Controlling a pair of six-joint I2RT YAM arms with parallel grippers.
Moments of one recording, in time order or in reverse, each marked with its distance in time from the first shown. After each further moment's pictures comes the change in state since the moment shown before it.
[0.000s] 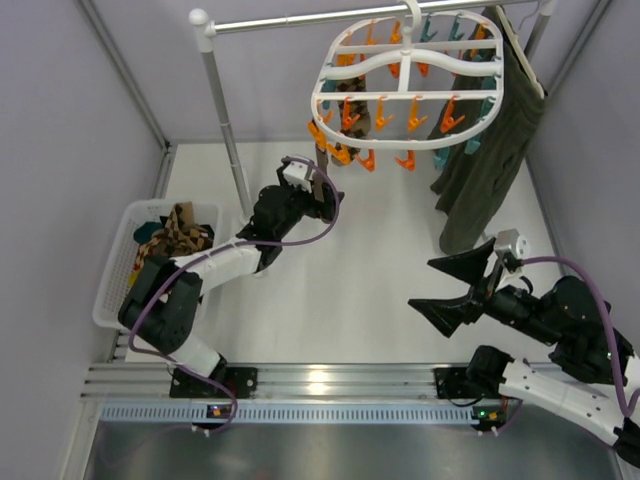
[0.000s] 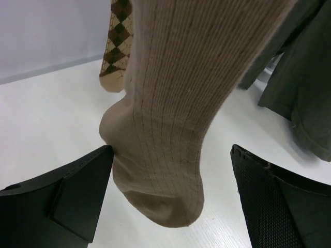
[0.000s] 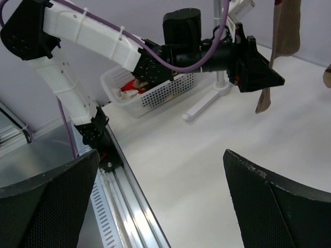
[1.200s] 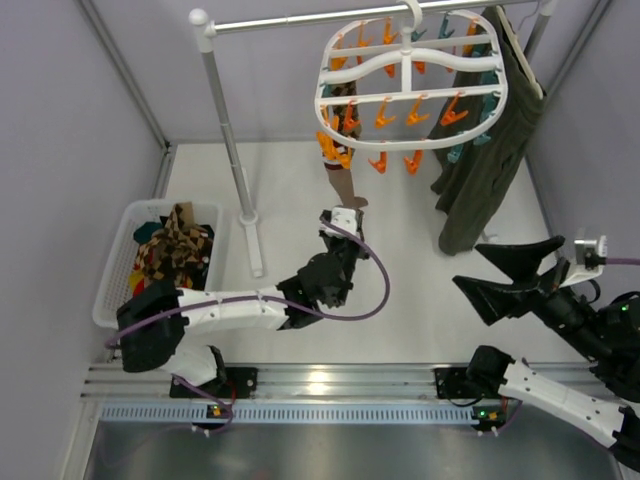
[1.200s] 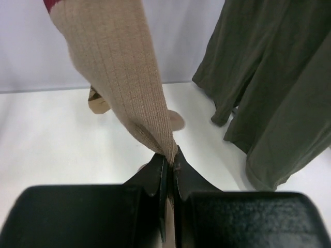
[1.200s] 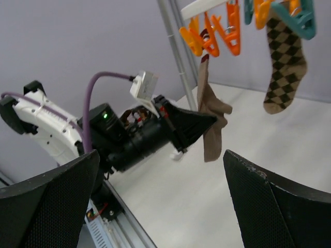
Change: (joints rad) left arm -0.634 -0.105 -0.016 0.156 -0.954 0.143; right arm 0.000 -0.074 0.134 -0.046 0.194 0.077
